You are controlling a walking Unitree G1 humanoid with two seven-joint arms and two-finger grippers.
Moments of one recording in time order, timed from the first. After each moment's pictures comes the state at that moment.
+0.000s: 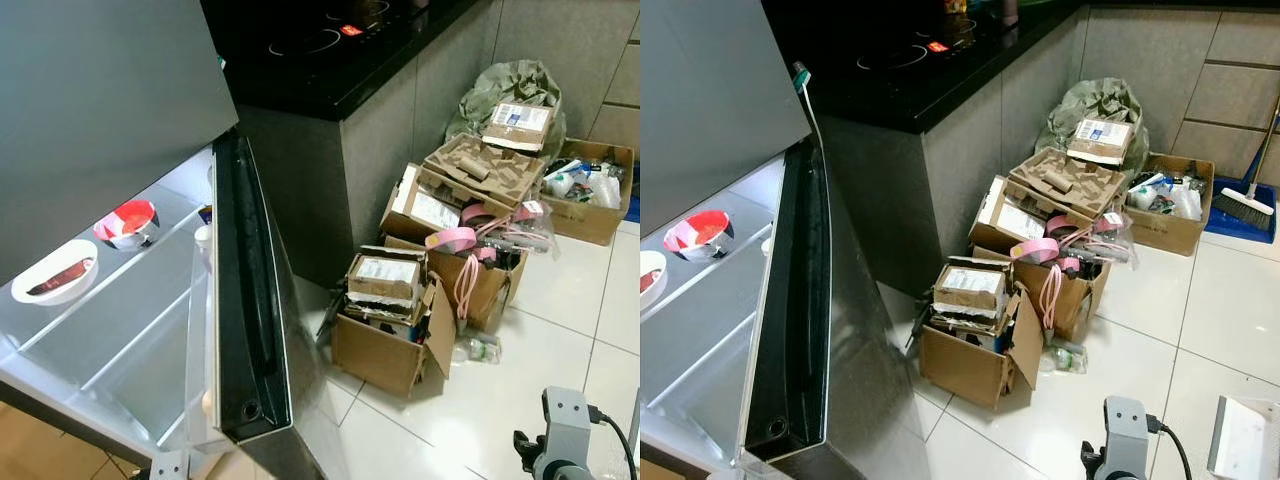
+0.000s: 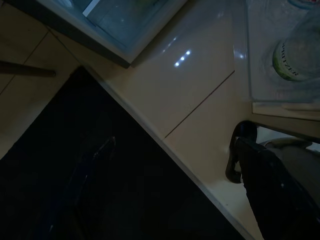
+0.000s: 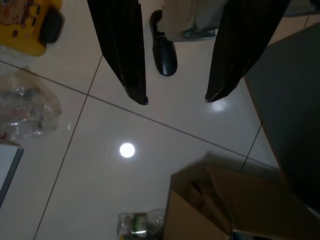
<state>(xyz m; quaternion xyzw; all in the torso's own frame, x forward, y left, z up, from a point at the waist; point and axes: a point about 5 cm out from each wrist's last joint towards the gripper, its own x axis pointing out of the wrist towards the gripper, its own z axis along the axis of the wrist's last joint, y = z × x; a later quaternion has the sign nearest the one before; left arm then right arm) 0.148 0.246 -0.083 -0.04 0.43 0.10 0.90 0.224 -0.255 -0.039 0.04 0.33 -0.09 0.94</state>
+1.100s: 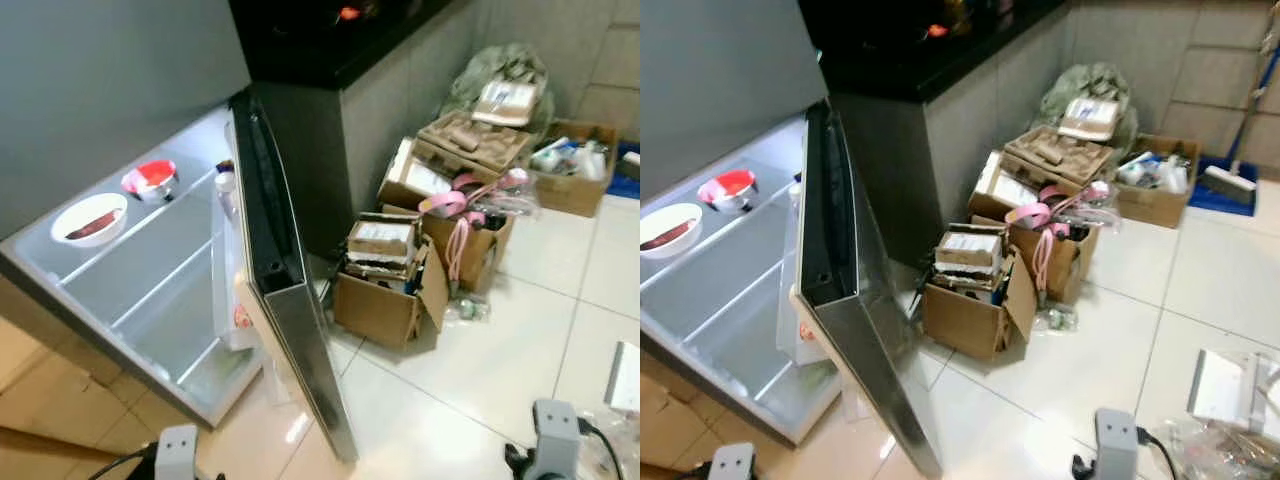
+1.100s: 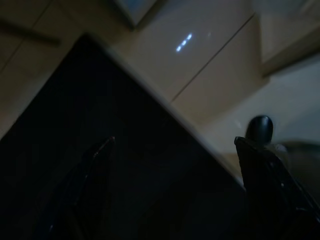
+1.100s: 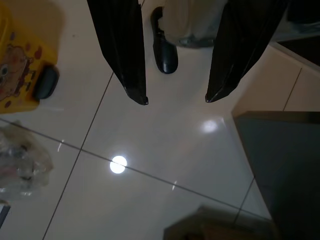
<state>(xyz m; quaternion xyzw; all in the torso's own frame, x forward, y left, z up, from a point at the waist) 0.156 0.244 -0.081 -0.04 0.43 0.08 0.90 0.219 -0.249 -0.045 0.04 0.34 -0.09 0.94</state>
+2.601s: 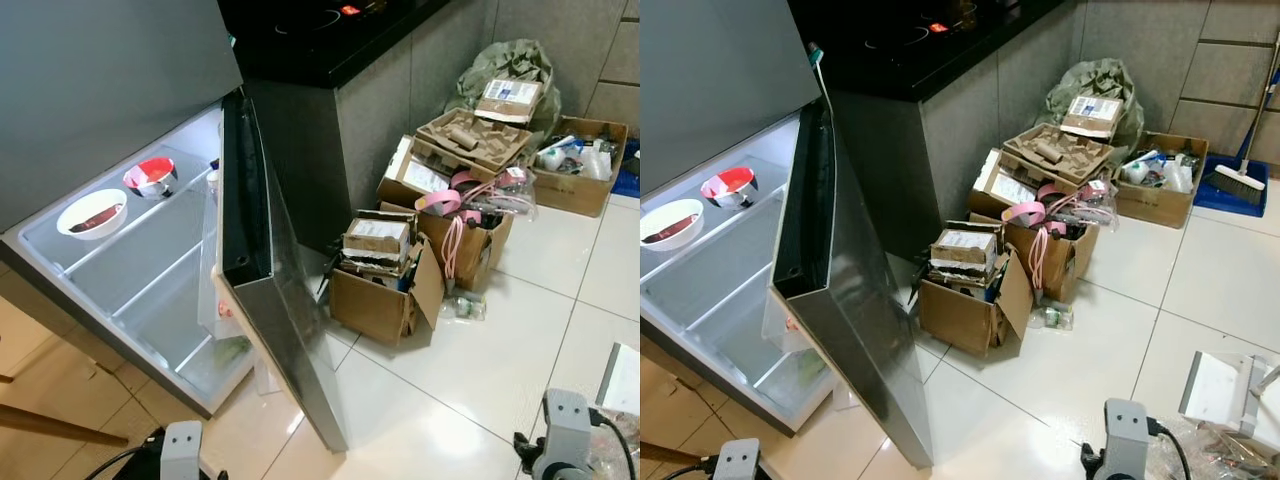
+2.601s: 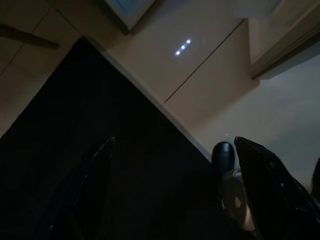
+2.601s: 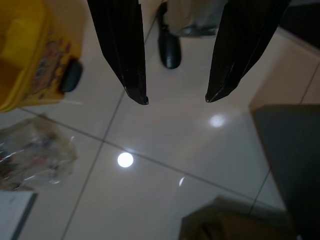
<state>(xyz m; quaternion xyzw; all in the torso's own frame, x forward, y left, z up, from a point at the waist) 0.173 0.245 -0.074 -0.02 0.41 0.08 0.91 0.222 -0.245 -0.044 0.05 0.33 -0.08 0.94</state>
